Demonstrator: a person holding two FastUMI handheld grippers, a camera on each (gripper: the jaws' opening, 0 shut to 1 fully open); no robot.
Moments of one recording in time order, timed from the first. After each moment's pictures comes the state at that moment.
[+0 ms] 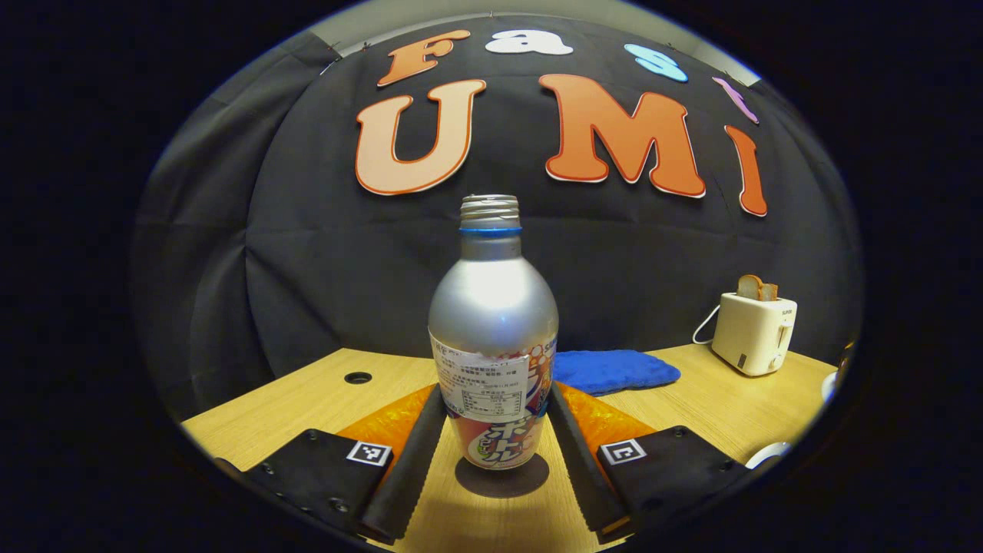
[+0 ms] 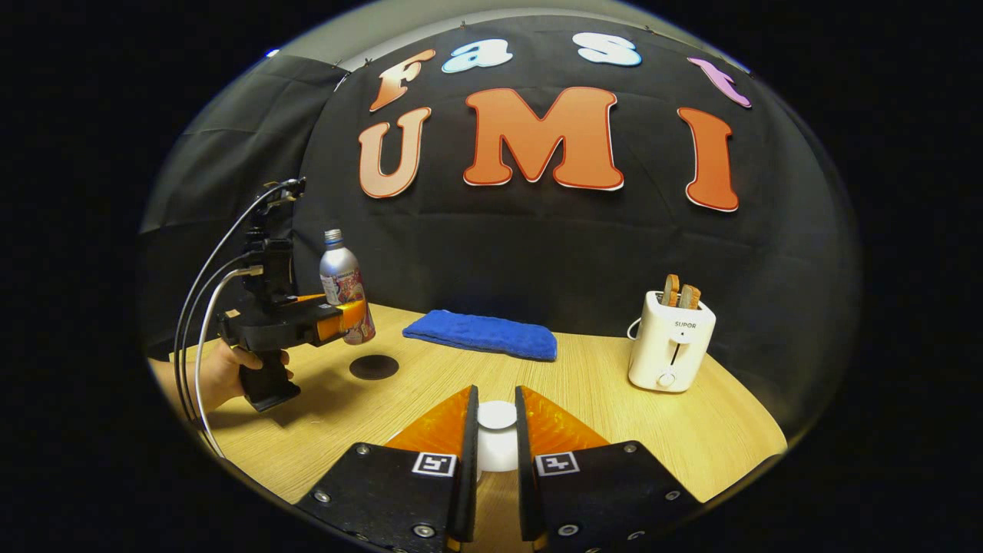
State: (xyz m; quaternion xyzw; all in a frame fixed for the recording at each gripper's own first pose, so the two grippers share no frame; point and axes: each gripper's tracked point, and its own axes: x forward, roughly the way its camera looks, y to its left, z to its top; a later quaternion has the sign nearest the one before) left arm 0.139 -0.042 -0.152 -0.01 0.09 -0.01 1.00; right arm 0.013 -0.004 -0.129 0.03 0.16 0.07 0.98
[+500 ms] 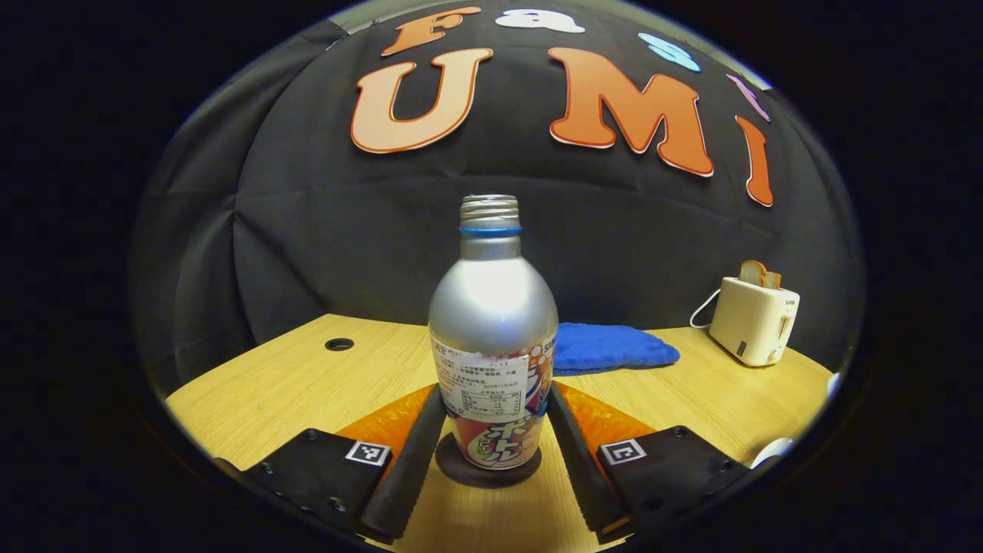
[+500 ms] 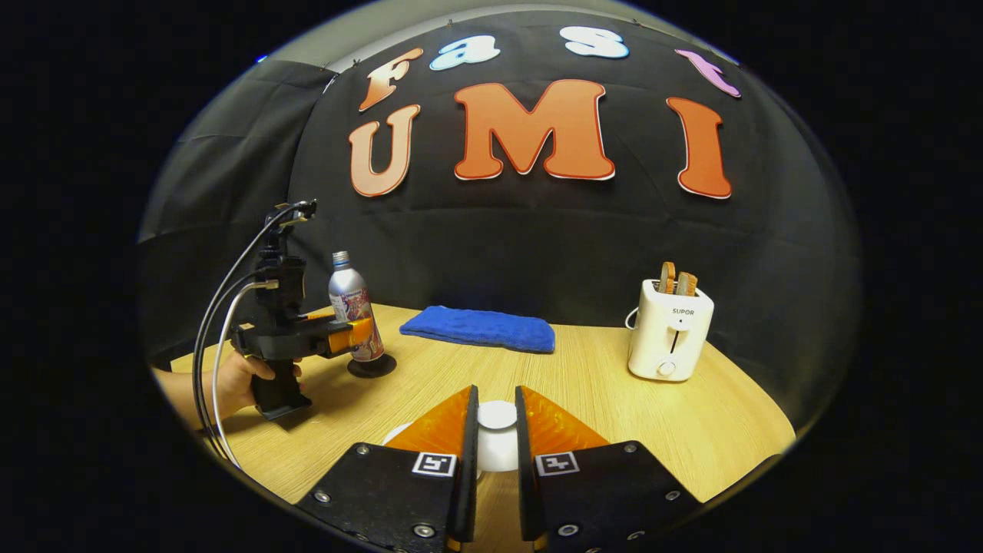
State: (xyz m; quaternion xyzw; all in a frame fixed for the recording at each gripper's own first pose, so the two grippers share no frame) left arm 0.146 -0.049 -0.197 -0.03 0.15 -0.02 0.99; right arm 0.011 -0.003 -0.136 0.04 0.17 0.07 0.98
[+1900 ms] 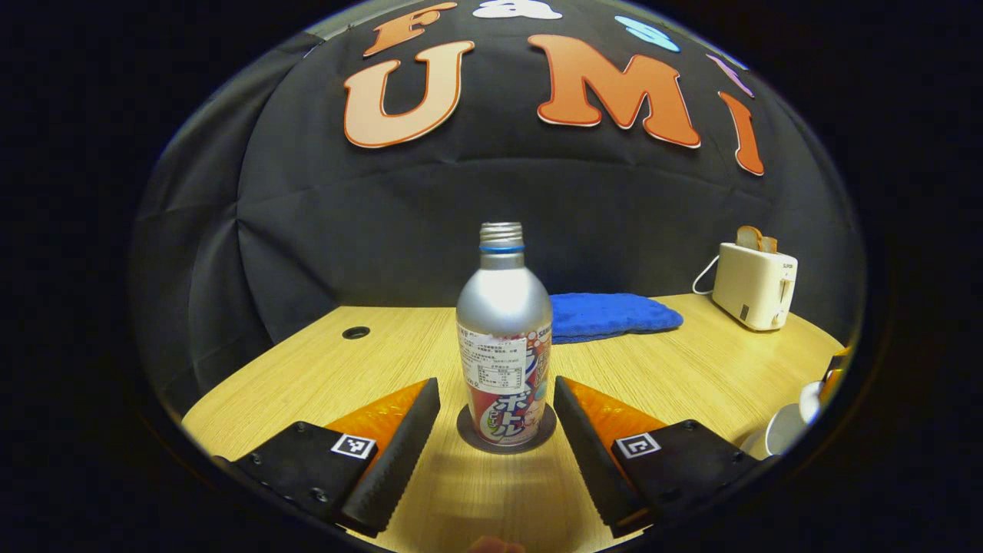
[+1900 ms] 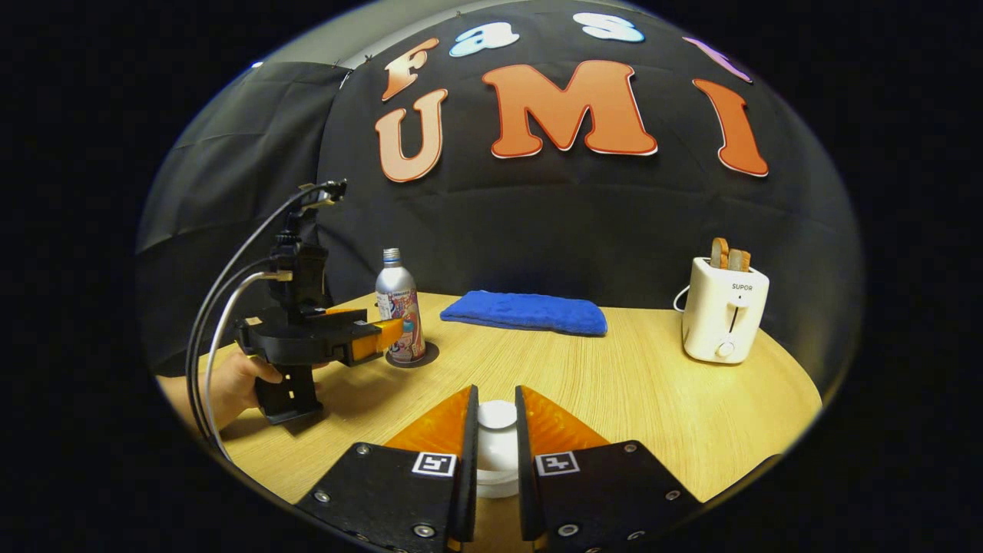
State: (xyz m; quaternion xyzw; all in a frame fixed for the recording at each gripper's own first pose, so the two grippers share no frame) left arm 0.104 -0.041 -0.198 0.02 0.18 -0.01 0.98; right arm 0.015 0.057 -0.171 0.06 0.20 0.13 0.97
